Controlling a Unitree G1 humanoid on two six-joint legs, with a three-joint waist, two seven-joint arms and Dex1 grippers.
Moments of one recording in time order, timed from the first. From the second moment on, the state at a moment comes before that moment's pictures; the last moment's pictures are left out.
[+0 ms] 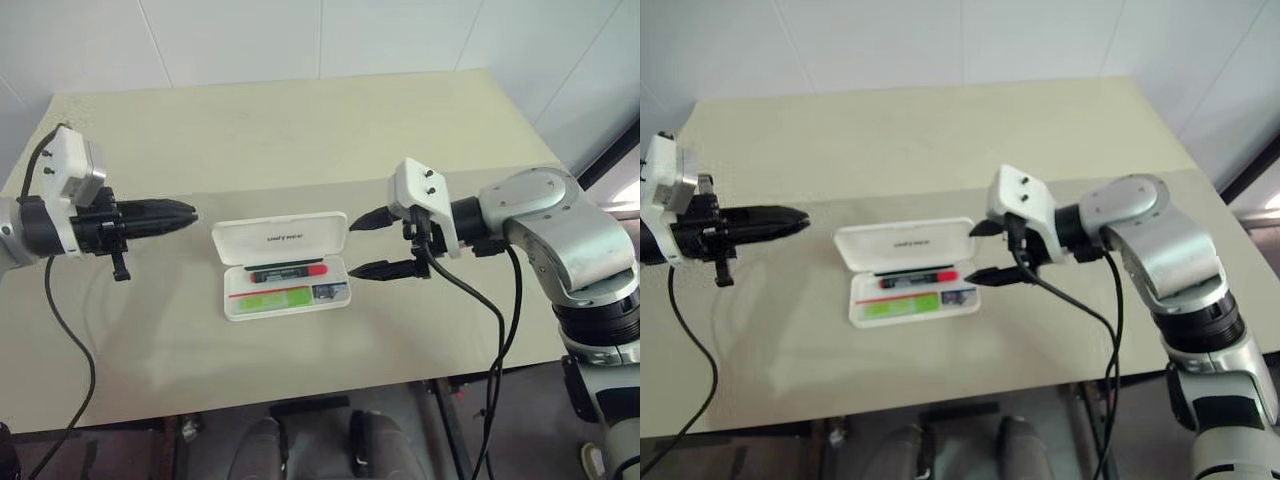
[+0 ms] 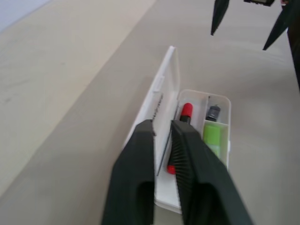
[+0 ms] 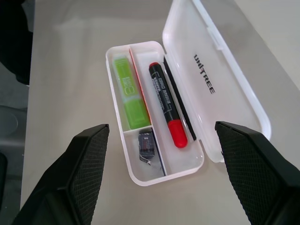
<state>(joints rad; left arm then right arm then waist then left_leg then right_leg) -0.48 1.07 0.30 -0.10 -0.63 0.59 -1.10 -0.88 -0.73 0.20 -0.32 0.34 0.91 1.20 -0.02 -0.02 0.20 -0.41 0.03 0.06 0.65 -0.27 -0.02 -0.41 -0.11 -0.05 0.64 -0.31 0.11</state>
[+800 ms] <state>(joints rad) -0.91 0.84 -0.10 0.49 -0.20 0.12 -1.29 -0.91 -0.79 0.15 -0.42 0.57 1.04 1.11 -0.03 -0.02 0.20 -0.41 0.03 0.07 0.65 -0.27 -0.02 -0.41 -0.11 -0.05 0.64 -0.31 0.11</state>
